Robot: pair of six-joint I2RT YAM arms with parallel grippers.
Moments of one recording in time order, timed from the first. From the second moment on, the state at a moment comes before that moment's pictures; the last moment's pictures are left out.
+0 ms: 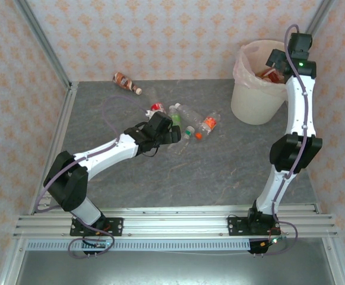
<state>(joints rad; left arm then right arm) -0.66 1.60 1.16 -0.41 -0.23 -0.71 -0.17 1.97 2.25 -0.86 0.20 0.21</state>
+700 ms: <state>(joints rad) -0.68 1.77 1.22 -0.42 -0.18 -0.44 -0.17 1.53 1.69 -0.62 -0.07 0.40</state>
